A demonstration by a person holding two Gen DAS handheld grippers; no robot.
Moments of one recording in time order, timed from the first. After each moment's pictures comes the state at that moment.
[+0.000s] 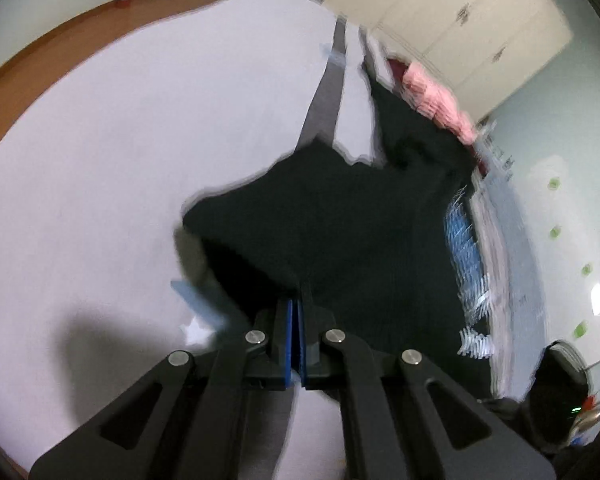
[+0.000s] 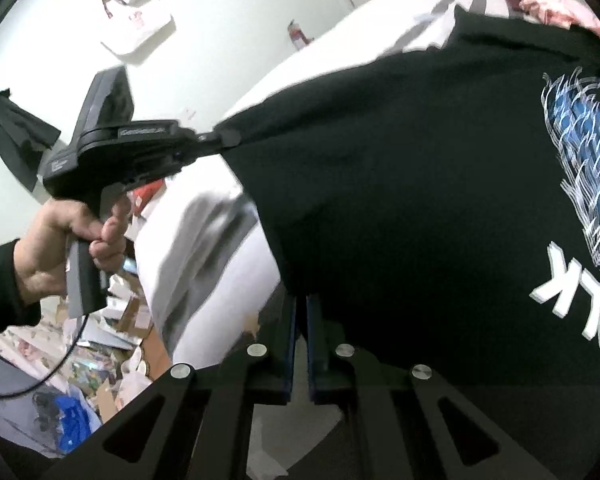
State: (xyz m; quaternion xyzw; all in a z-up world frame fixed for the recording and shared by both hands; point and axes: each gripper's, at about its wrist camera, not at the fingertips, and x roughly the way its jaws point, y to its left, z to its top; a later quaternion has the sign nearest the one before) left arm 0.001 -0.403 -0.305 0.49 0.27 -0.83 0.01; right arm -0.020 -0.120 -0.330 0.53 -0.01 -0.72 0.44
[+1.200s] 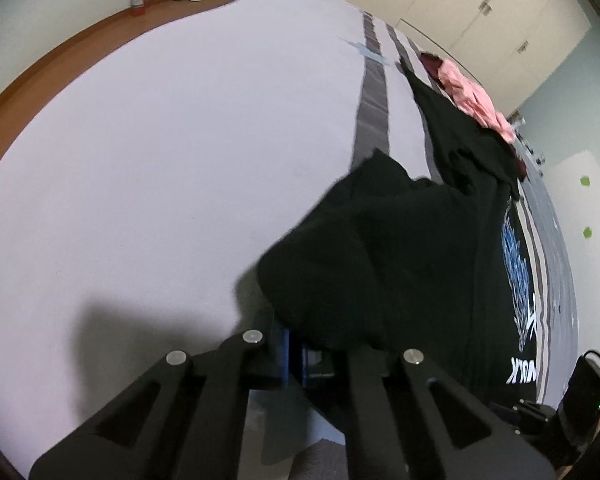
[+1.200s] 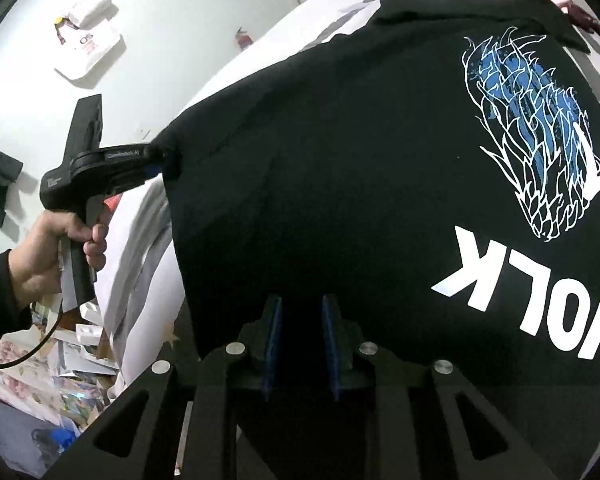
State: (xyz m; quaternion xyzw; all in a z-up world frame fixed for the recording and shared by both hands) left arm -0.028 -0.427 -0.319 0.47 0.26 -0.84 0.06; right arm -0.062 -0.074 -0.348 0.54 -0.03 -0.75 0.38
